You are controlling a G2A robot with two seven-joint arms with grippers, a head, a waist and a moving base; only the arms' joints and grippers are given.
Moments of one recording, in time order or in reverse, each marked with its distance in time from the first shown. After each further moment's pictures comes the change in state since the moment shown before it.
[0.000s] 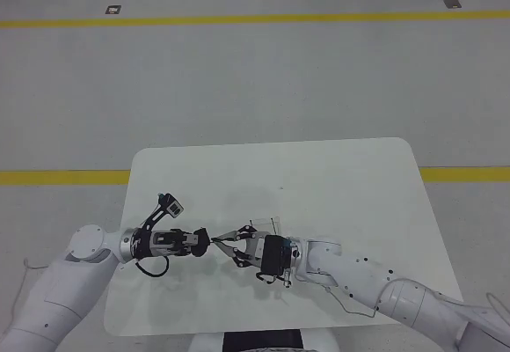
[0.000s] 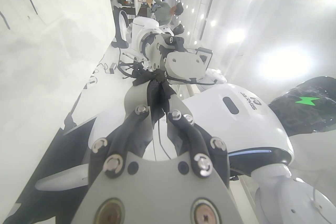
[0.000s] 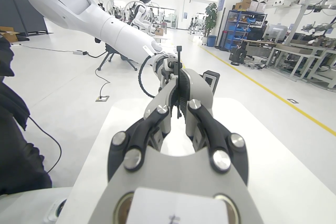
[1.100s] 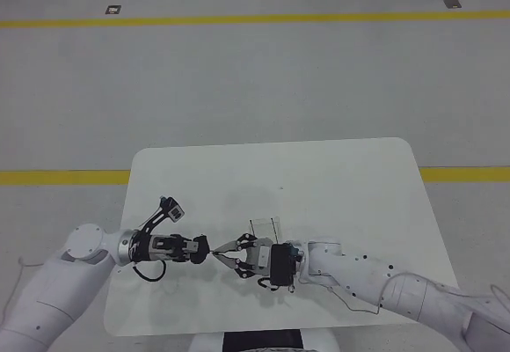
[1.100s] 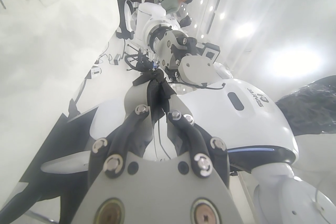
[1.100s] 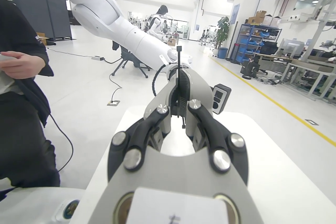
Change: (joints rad) left arm -0.005 0.064 0.050 -0.053 -0.001 0.018 0.000; right arm 0.110 0.031 -0.148 -0.014 0.021 0.000 -0.135
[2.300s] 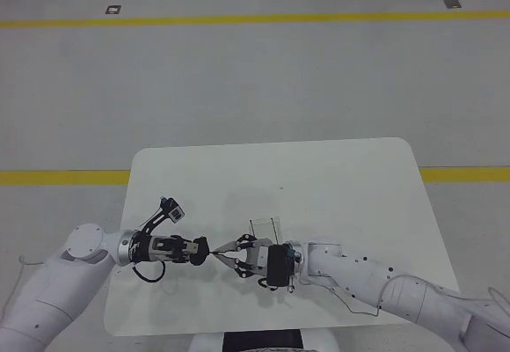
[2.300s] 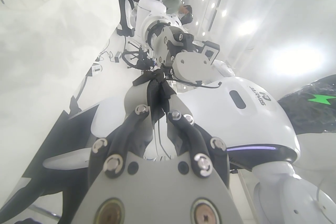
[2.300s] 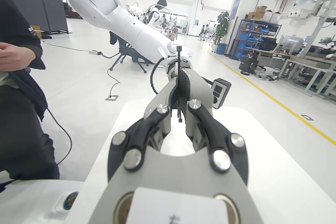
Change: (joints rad) left arm -0.010 0.011 0.018 0.004 -0.002 -0.010 0.000; right arm -0.037 -0.007 0.042 0.013 -0.038 0.000 0.041
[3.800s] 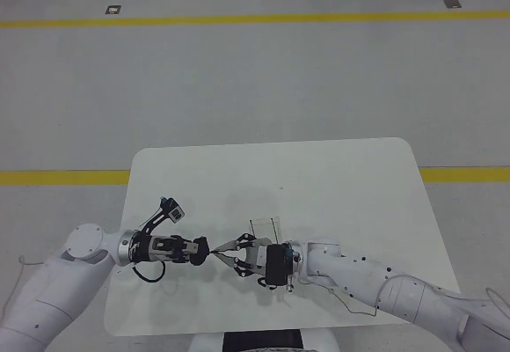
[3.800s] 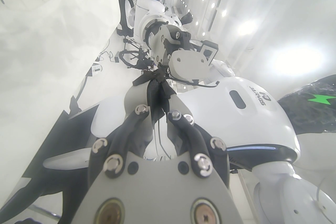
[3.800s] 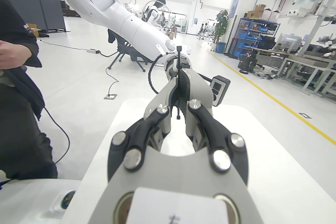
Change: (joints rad) left arm 0.000 0.000 0.000 0.000 0.000 0.000 0.000; right arm -0.009 -0.011 0.009 0.020 -0.011 0.000 0.001
